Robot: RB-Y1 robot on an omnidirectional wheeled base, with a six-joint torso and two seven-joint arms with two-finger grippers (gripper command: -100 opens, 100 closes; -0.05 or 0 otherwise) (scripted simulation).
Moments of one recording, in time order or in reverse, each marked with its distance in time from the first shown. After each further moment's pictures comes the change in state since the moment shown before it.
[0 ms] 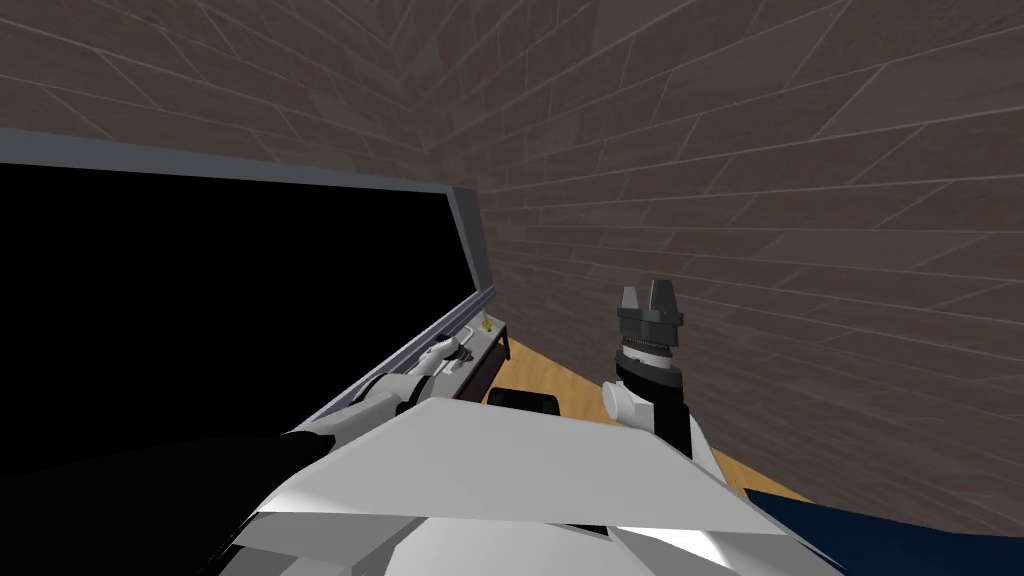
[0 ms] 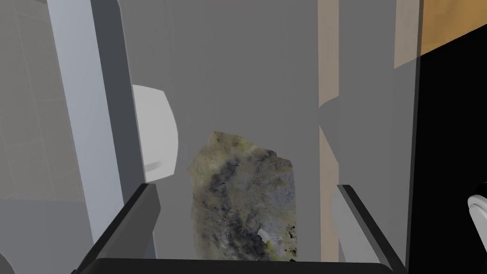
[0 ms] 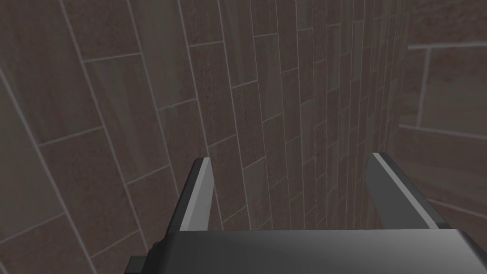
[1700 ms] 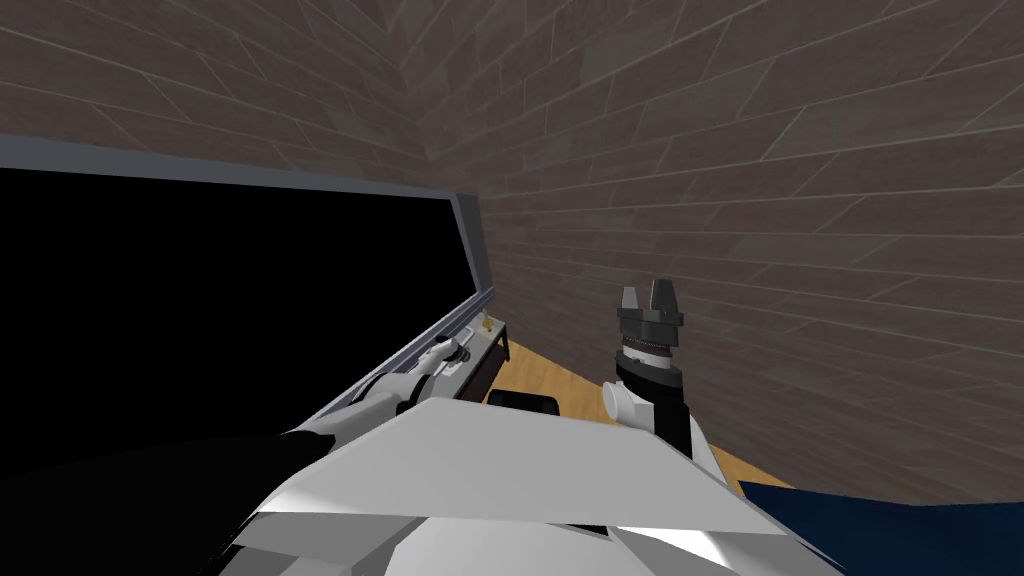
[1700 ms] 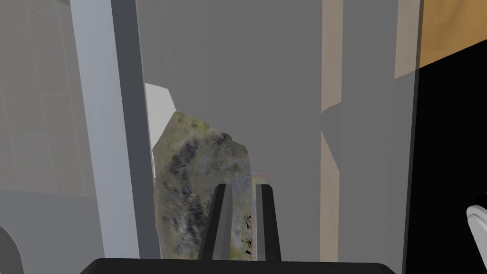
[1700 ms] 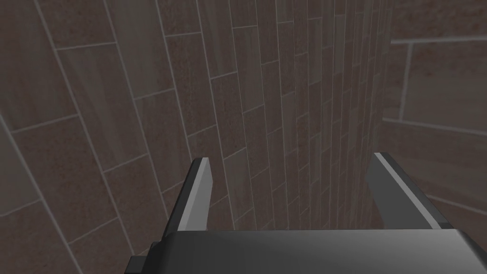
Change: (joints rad) left arm -0.006 0.000 0.014 0.031 -0.004 -0.026 0.023; right arm 0.001 0.000 0.000 0.000 0.000 0.000 0.000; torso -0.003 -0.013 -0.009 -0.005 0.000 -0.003
